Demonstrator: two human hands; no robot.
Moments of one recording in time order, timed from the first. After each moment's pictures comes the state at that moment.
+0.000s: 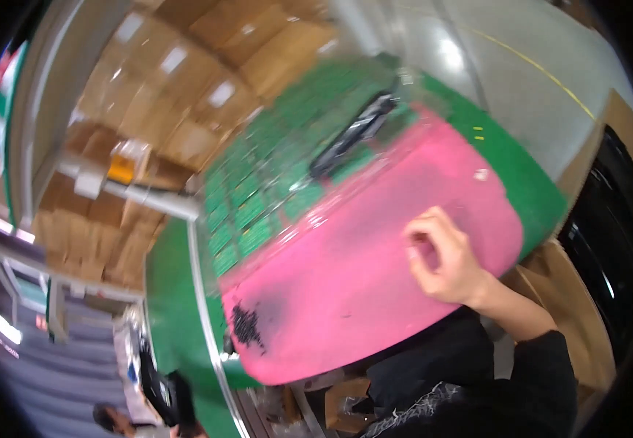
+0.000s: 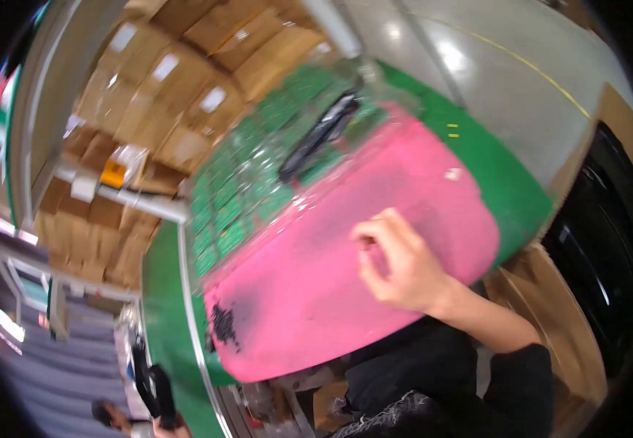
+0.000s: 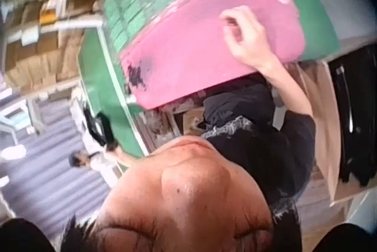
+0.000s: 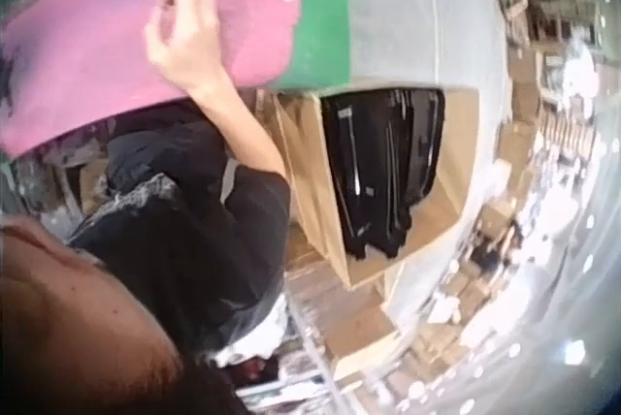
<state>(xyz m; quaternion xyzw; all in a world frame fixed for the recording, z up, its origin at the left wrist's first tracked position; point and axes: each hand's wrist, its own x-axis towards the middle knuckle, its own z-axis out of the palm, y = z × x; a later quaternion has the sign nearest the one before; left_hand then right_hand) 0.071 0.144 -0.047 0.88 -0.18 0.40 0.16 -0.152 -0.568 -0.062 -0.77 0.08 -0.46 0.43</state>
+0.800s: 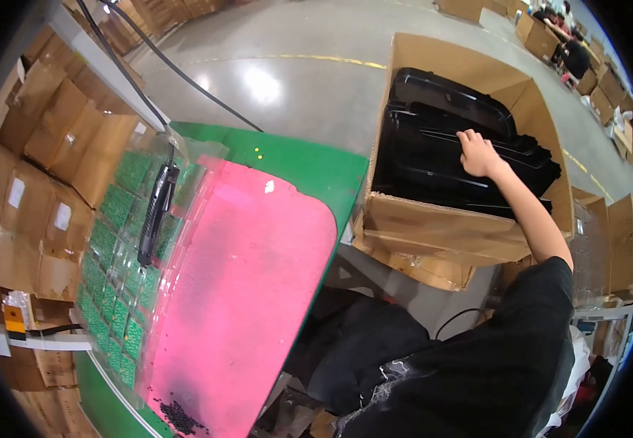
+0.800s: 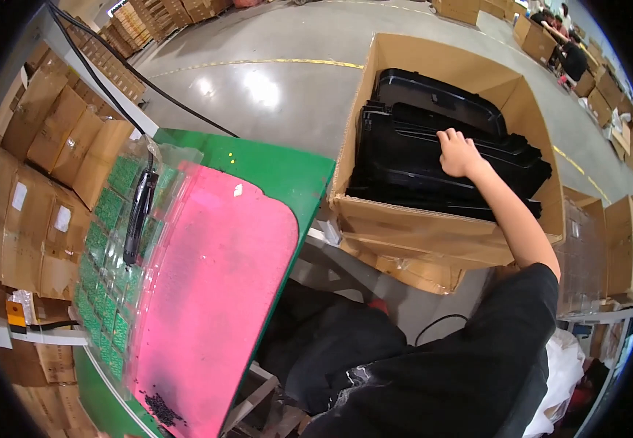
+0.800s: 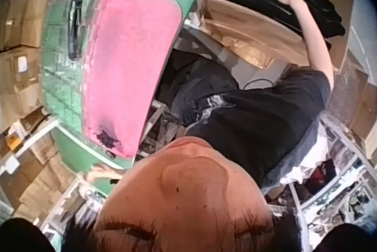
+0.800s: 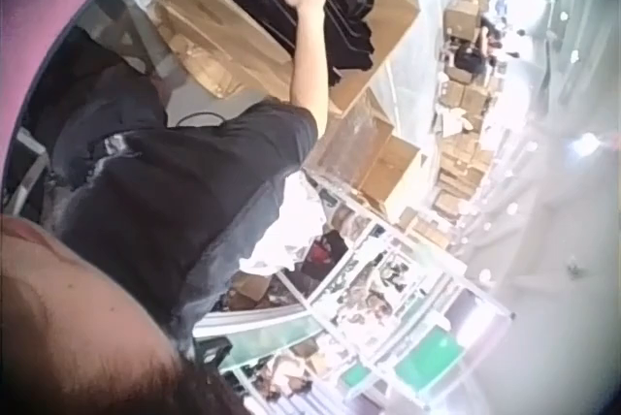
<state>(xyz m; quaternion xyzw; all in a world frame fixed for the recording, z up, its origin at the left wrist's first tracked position) 0.216 -0.217 -0.048 0.61 -0.54 0.43 0.38 -0.542 -0.694 -0.136 -0.75 0.66 -0.01 -0.09</state>
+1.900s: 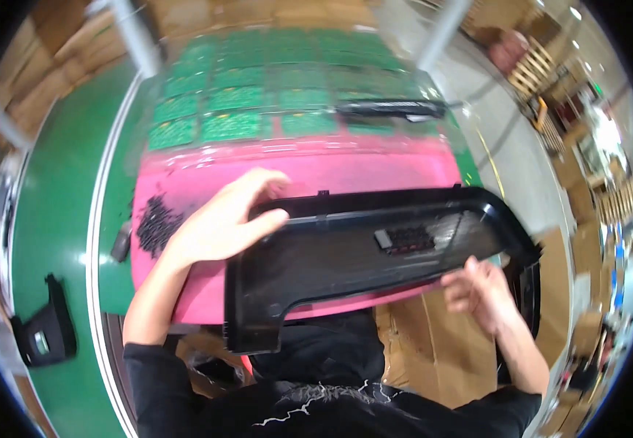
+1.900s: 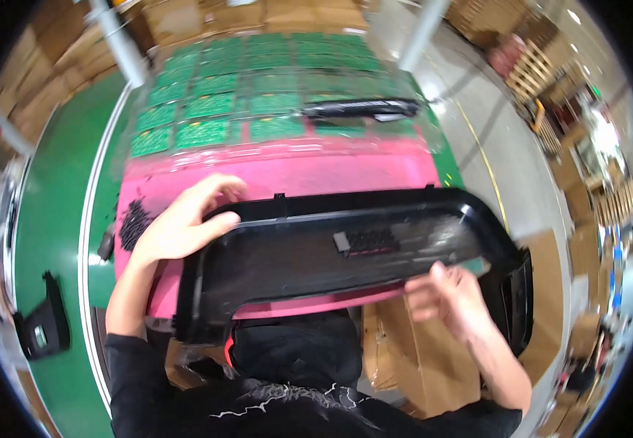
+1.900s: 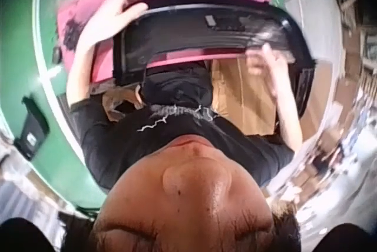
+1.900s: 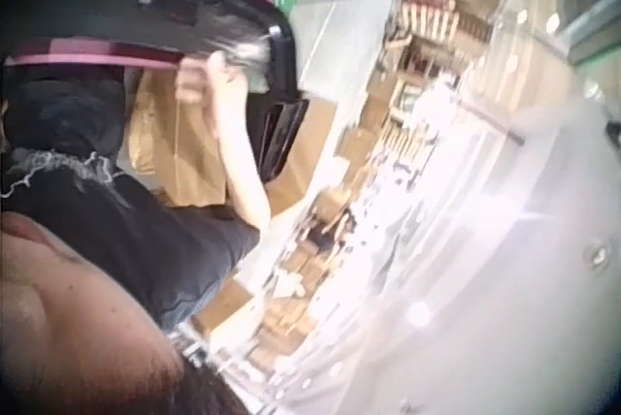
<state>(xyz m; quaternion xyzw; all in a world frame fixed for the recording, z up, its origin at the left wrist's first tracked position) 0.064 -0.334 -0.001 0.71 -0.51 -0.24 0.41 -0.266 -0.577 0.030 -0.55 0.44 -0.05 0.70</state>
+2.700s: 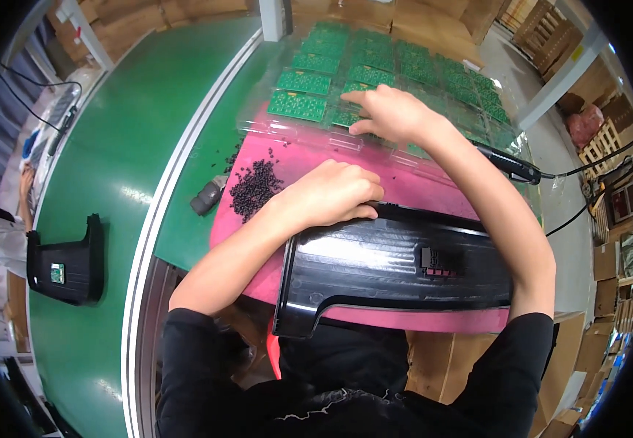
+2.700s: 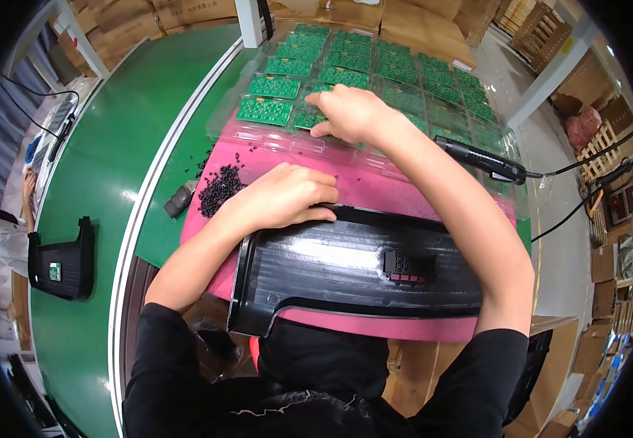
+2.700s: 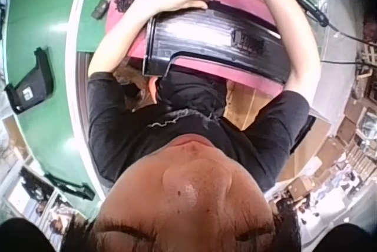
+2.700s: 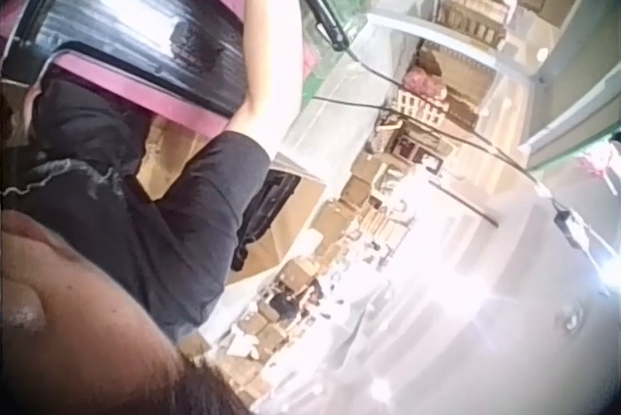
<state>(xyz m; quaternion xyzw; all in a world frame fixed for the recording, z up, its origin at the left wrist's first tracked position) 0.093 -0.315 -0.013 0.74 -0.64 -0.01 0.21 0.127 -0.491 0.039 -0.99 -0.16 0.03 0.02</state>
